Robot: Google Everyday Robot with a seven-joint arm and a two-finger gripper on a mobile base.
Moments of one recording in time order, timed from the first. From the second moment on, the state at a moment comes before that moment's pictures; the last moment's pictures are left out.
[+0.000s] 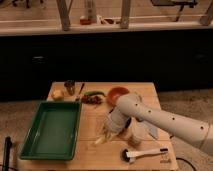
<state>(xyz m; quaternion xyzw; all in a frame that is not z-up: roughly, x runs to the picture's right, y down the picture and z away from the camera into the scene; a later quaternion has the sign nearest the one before) 0.002 0.247 0.742 -0.33 -0.34 -0.22 0.85</state>
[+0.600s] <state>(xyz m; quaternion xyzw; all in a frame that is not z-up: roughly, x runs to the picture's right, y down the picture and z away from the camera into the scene) -0.007 0.250 0.736 -0.33 -0.36 -0.23 0.84</state>
